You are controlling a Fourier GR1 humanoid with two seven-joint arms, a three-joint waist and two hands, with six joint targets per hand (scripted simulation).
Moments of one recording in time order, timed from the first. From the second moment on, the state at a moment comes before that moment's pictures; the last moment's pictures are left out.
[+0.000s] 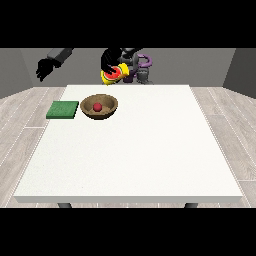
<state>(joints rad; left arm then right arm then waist) -1.18 0.00 -0.91 -0.59 -1.48 -0.02 0.36 -0.46 -0.42 -0.33 -0.69 -0.21 0.36 -0.39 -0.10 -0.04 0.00</state>
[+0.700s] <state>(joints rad) -1.01 0.01 -0.54 -0.80 -1.23 0.20 0.45 -0.44 -0.42 -0.35 -0.70 -0.24 0.35 -0.37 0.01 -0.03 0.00</state>
